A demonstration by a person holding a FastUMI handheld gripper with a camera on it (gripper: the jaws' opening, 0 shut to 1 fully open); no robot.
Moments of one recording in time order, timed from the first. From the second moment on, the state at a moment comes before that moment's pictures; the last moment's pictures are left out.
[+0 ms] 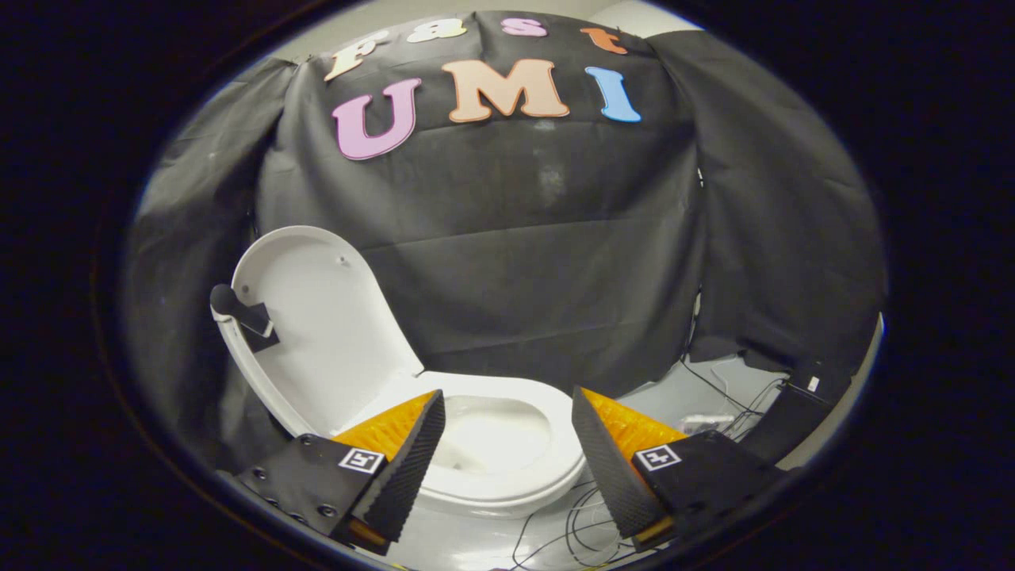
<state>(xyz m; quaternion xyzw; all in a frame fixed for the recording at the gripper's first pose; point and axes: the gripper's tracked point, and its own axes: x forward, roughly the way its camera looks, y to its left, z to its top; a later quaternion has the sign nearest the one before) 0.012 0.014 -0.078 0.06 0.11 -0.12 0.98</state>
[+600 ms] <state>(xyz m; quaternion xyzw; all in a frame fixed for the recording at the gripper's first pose) 0.017 -0.005 -0.075 0.01 0.11 -0.12 0.99</state>
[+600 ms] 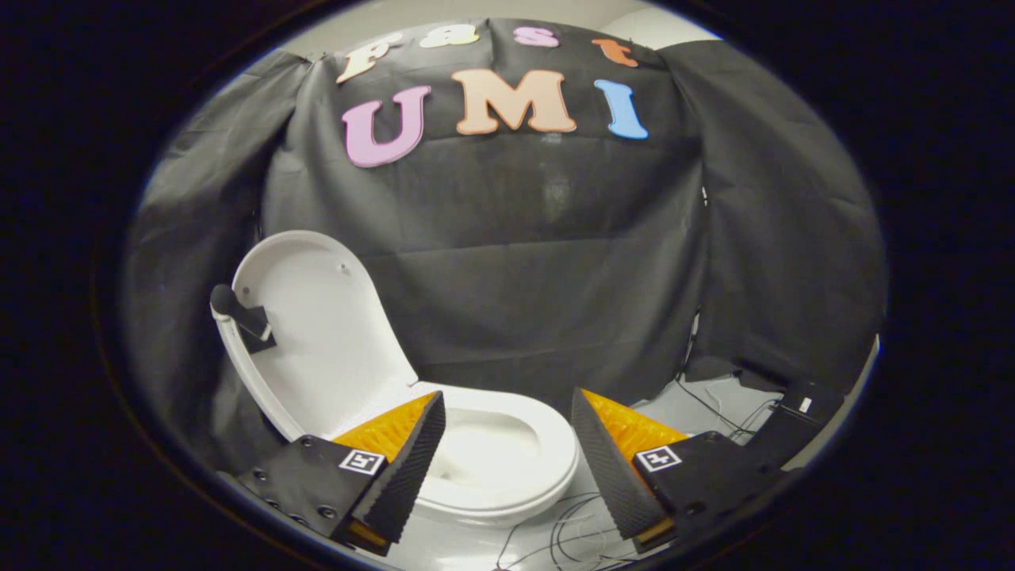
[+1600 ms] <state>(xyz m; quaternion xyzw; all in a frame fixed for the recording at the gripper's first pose) 0.029 -0.008 -0.104 0.03 0.14 -0.12 0.98</state>
